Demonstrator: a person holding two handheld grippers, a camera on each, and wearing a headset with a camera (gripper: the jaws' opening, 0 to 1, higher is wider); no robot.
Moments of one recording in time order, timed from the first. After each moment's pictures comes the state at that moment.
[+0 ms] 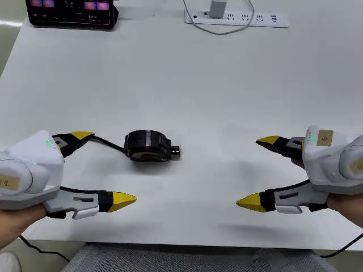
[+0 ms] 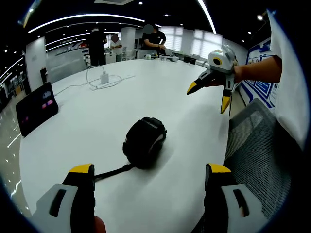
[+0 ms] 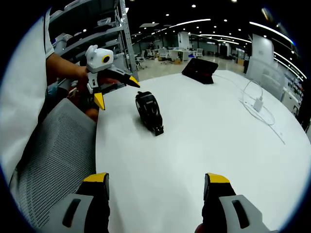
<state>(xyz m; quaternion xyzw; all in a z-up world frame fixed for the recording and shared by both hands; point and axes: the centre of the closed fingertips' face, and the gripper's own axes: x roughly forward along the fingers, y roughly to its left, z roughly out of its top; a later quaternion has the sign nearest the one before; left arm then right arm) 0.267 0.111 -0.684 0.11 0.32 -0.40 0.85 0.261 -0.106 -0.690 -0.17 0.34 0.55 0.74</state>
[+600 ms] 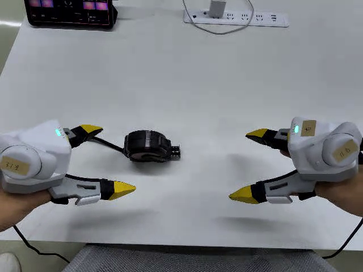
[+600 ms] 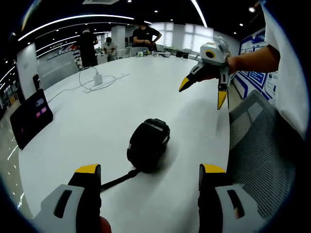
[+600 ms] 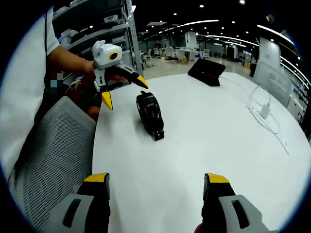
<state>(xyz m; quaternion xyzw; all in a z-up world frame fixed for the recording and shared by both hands) 0.282 0.108 -0.688 0.15 0.32 -0.43 0.83 0.273 -0.090 -0.693 -0.19 0.34 0.57 0.72</state>
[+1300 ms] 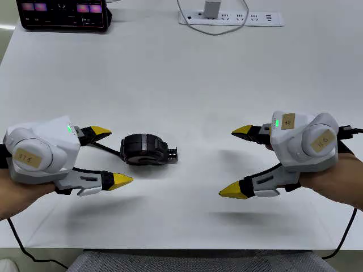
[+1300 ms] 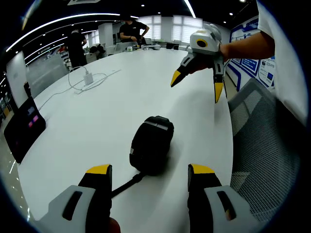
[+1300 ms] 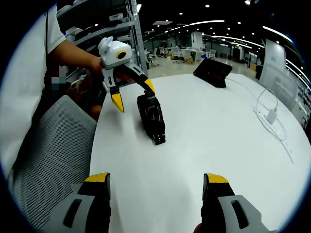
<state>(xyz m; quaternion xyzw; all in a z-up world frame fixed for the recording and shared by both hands) 0.297 0.101 -0.701 0.19 0.33 -0.46 0.80 0.280 -0.076 -0.699 -0.19 0.34 0.59 0.71</state>
